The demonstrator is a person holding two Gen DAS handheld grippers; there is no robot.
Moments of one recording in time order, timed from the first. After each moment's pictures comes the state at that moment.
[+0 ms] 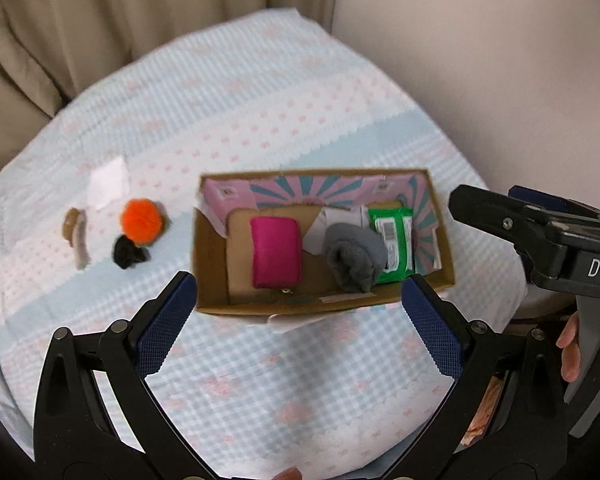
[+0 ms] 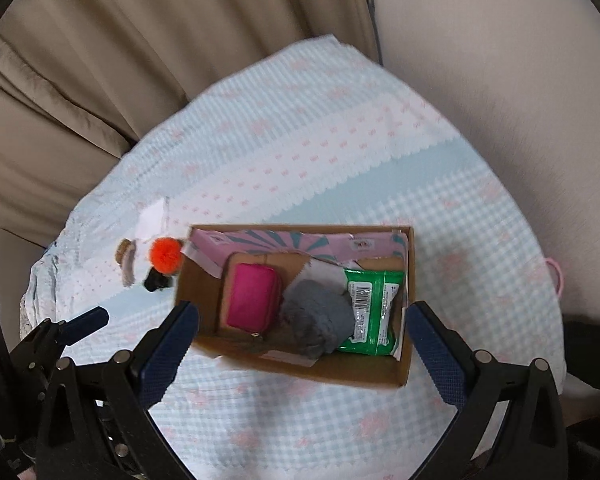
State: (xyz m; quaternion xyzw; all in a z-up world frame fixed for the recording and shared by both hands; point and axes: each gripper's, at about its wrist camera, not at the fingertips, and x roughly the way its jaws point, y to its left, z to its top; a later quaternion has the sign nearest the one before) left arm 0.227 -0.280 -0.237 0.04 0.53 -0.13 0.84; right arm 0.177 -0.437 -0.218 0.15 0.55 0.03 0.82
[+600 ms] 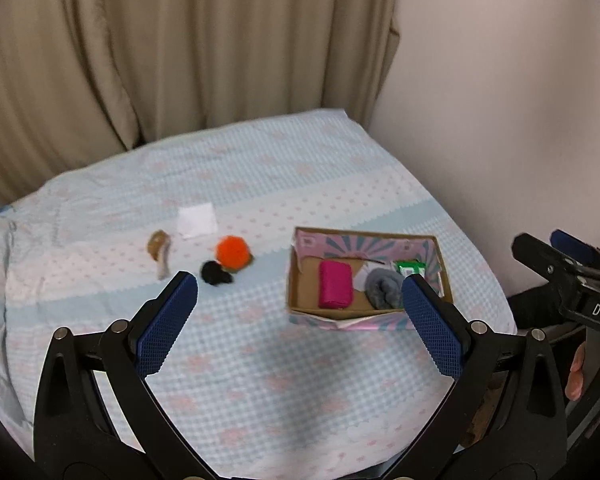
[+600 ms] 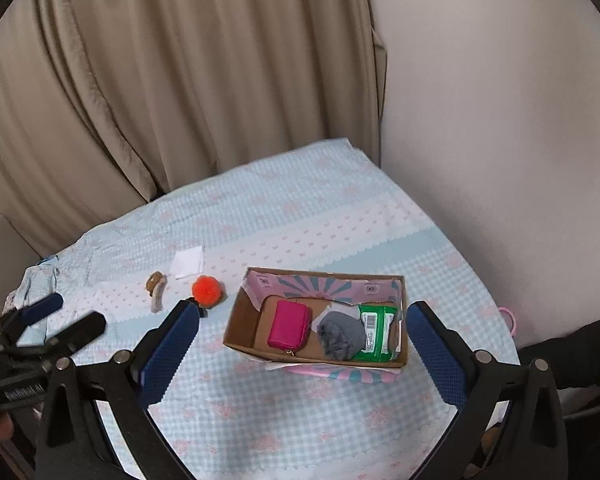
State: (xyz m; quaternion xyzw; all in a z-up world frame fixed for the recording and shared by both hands) left arm 0.105 -0.138 -0.120 -0.01 0.39 -0.08 0.92; right arm 0.059 -0.345 -0.092 0.07 0.40 -0.01 0.91
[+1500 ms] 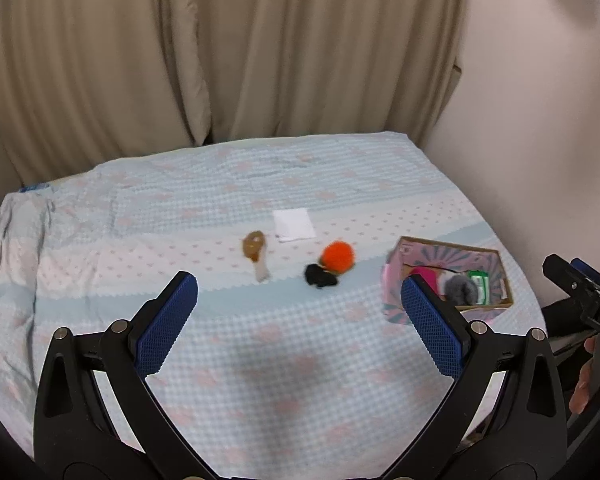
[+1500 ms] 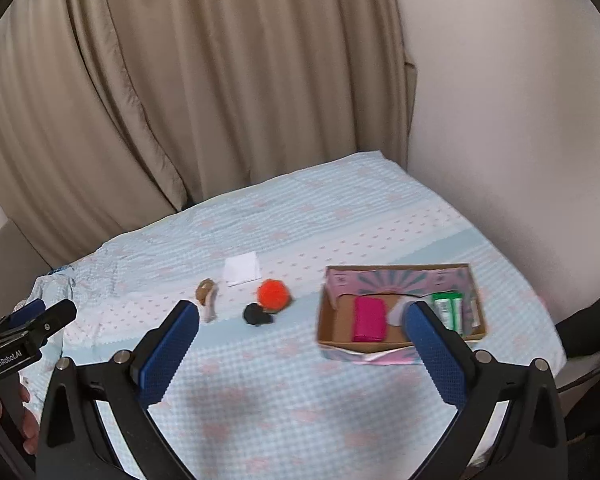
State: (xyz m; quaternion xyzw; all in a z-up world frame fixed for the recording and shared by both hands) left arm 0.094 0.086 -0.124 -0.04 0.37 -0.03 0.93; right arm 0.047 -0.176 -0.097 0.08 0.38 -0.01 0.92
